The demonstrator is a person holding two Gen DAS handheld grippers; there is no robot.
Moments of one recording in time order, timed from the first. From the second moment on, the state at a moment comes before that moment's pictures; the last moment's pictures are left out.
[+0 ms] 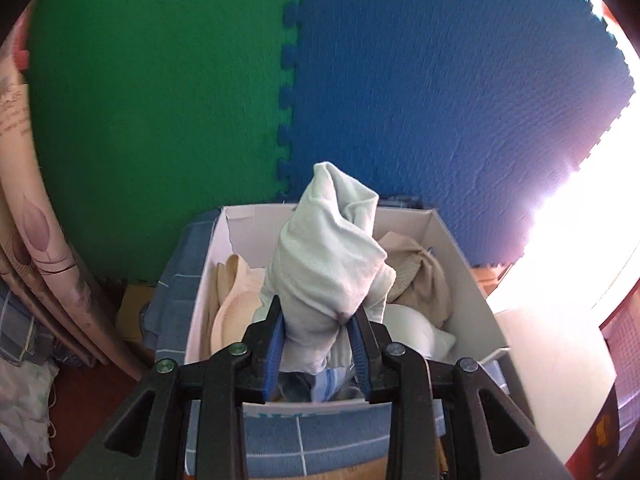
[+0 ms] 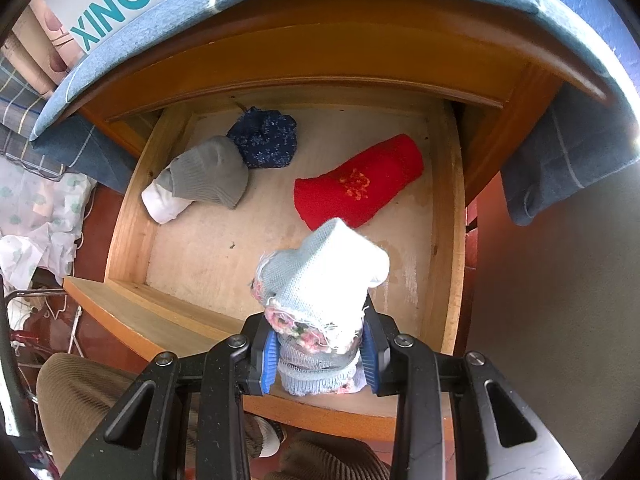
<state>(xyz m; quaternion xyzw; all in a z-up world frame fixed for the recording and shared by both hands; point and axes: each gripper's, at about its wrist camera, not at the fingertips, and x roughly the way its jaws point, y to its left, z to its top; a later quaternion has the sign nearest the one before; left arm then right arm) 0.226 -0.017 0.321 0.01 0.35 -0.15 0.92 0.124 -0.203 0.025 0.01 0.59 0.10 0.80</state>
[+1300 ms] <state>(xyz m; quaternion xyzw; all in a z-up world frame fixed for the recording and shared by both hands) 0.228 -0.018 0.293 0.02 0.37 -0.11 0.92 0.123 -0.204 0.025 0.01 0.59 0.10 0.80</state>
